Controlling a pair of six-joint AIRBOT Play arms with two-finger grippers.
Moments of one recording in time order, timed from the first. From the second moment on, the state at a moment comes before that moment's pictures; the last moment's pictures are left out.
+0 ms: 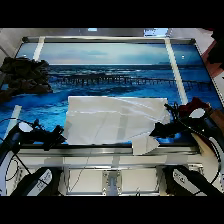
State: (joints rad) left arm 0.27 -0.95 0.39 1.10 -1.09 -1.86; right arm -0.18 -1.05 0.60 -0.91 1.40 1.26
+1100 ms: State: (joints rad) left arm 0.18 -0.99 0.96 1.07 -1.00 -1.65; right arm -0.18 -1.07 0.99 -0.95 1.36 1.32
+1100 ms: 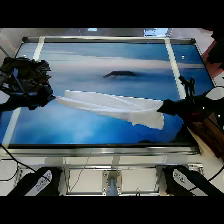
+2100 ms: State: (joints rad) left arm 0.00 -1.55 1.21 1.12 -0.66 -1.67; right arm -0.05 -1.58 1.16 -1.04 0.97 1.38
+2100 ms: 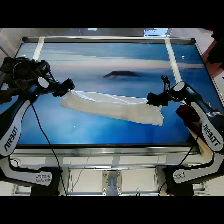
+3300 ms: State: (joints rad) left arm -0.24 -1.55 1.48 0.79 -0.86 -0.94; right arm -0.47 -1.36 1.07 -0.98 1.22 1.30
